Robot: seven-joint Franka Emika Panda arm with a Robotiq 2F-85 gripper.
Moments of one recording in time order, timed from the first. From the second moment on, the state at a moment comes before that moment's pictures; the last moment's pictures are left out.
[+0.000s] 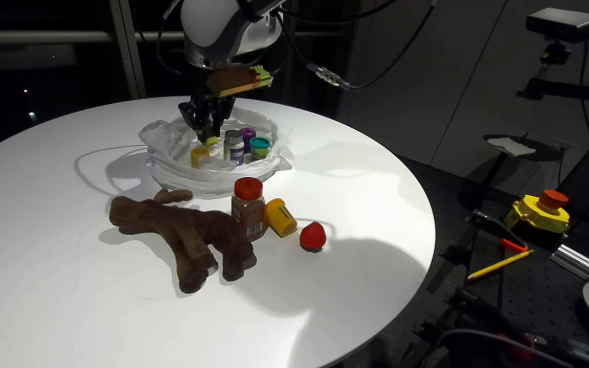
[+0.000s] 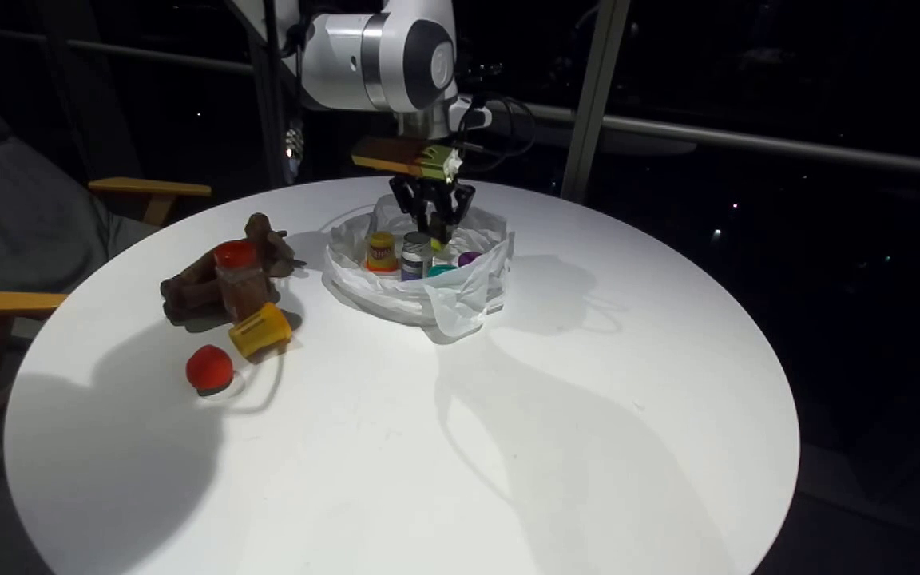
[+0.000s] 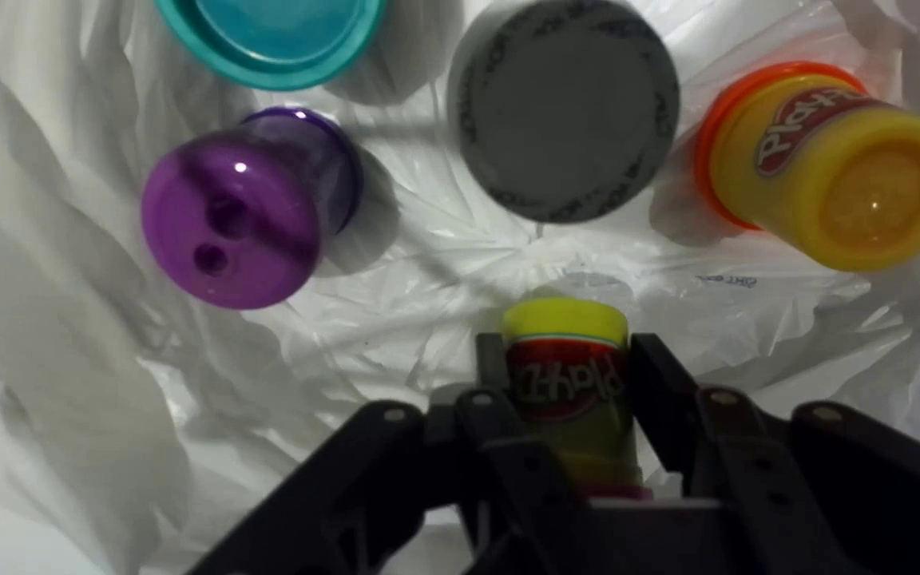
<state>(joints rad) 0.14 1.06 0.00 -1.09 -0.12 2.30 0.17</state>
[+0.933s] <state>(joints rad) 0.12 0.68 0.01 -1.44 -0.01 2.35 0.19</state>
